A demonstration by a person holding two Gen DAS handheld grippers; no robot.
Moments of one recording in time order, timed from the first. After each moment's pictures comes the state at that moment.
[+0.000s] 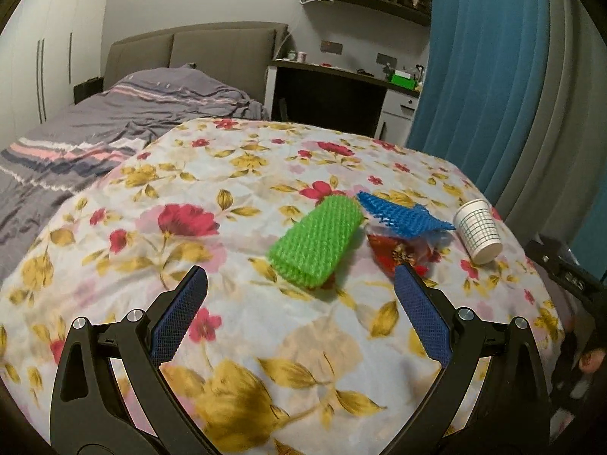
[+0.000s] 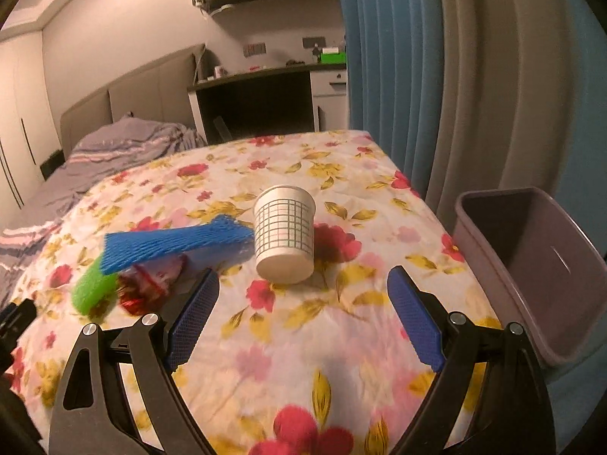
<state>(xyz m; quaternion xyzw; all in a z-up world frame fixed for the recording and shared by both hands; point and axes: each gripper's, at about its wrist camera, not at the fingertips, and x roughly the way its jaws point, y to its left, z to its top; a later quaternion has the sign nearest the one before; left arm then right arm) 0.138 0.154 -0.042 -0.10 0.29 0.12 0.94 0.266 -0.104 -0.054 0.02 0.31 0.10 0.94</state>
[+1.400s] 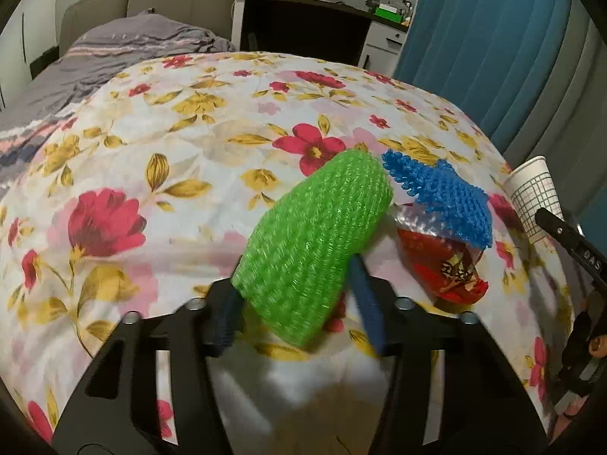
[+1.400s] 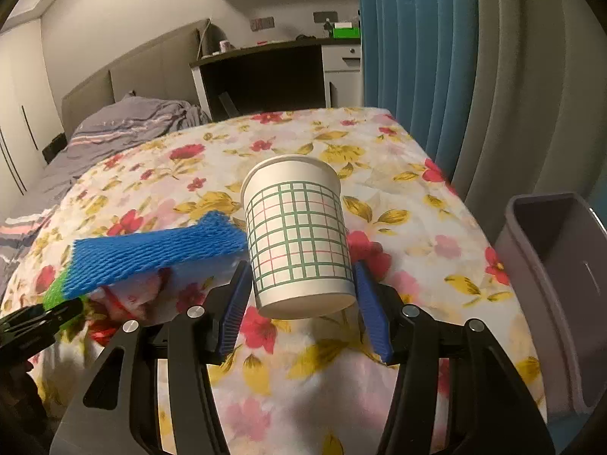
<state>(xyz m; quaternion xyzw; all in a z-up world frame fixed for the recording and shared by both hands) 0.234 0.178 -0.094 -0.11 0.42 0.05 0.90 0.313 -0.092 -0.073 0.01 0.35 0.13 0.93</state>
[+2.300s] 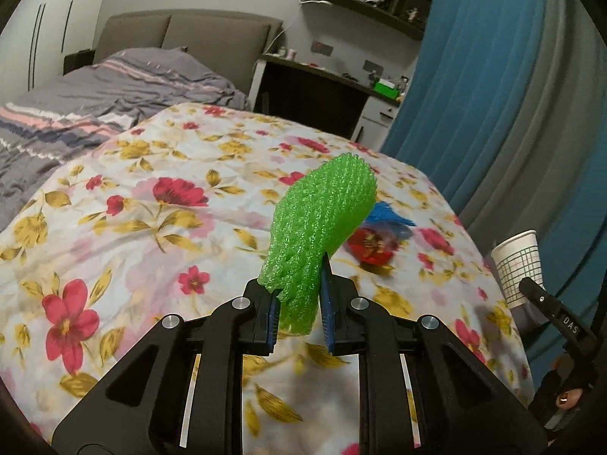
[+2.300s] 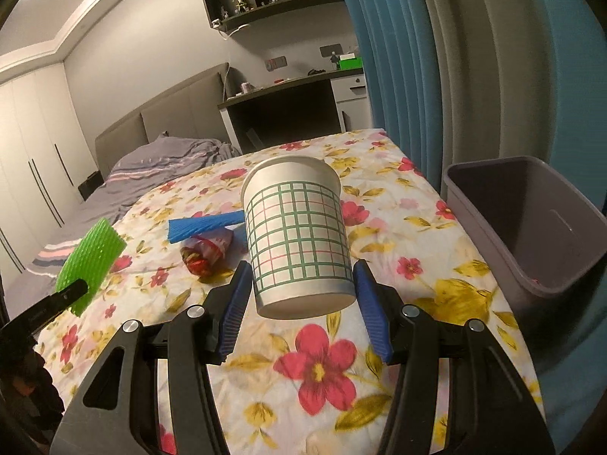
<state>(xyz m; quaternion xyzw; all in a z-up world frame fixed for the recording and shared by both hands) 0.088 0.149 -0.030 -0.17 0.28 0.07 0.94 0.179 -0.152 -0.043 0.08 0.29 0.17 0.94</state>
